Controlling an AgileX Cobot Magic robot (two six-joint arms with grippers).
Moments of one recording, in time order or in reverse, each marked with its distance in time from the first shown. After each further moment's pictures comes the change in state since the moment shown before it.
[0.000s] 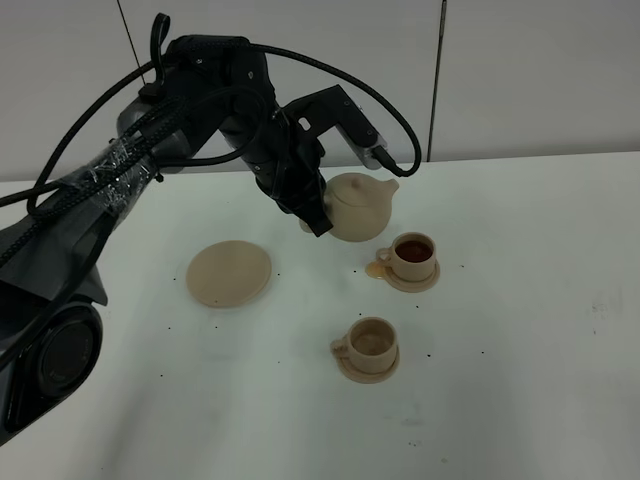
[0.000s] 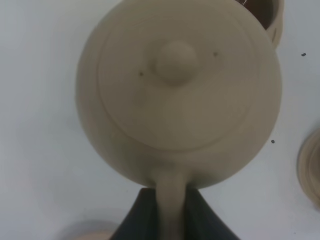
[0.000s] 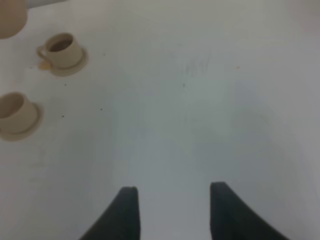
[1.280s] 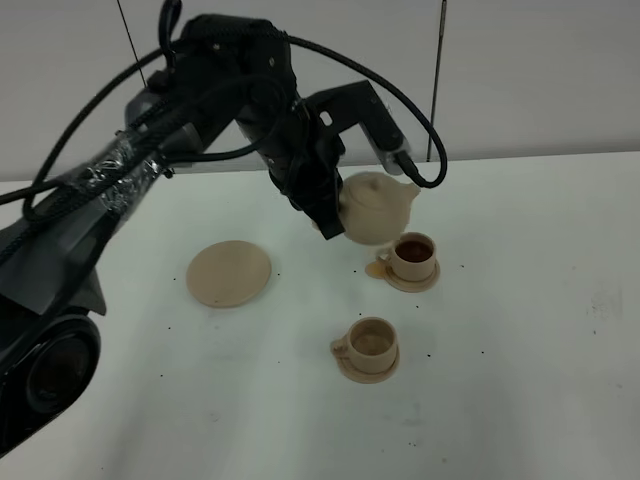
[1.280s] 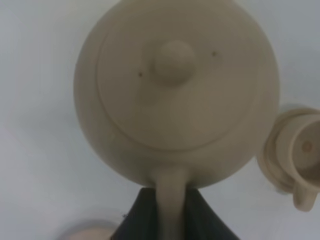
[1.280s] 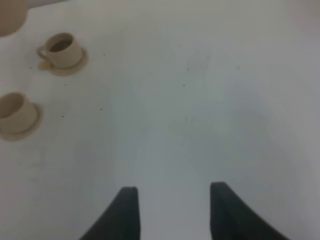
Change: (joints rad) left arm -0.067 -0.066 0.000 0.044 0.064 0.034; right arm 0.000 0.000 0.000 0.000 0.000 0.000
